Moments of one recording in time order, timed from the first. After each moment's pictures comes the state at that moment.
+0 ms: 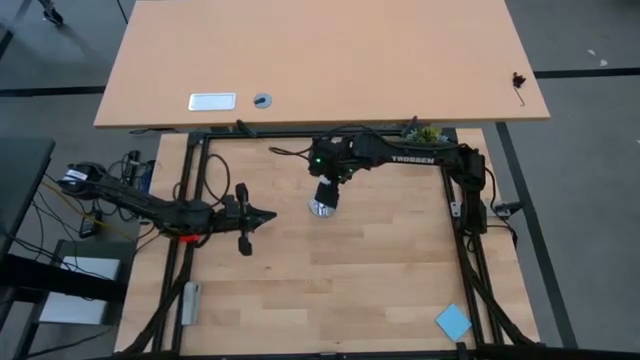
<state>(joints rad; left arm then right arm) -0.27 0.87 0.22 0.65 -0.42 -0.02 -0.20 1.96 1.80 -1.01 0.03 0.15</state>
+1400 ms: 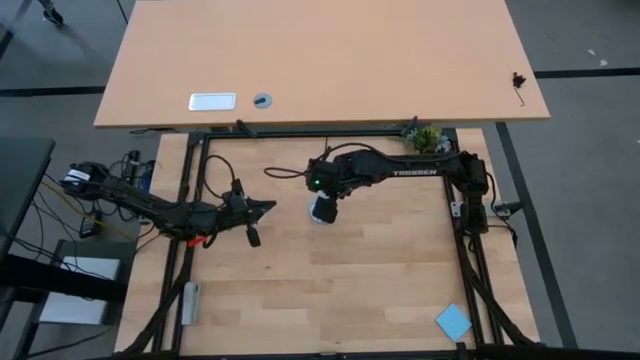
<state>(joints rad) -0.26 0.93 0.22 0.65 -0.63 -0.04 -0.08 1.95 1.80 -1.01 0.11 0.28</state>
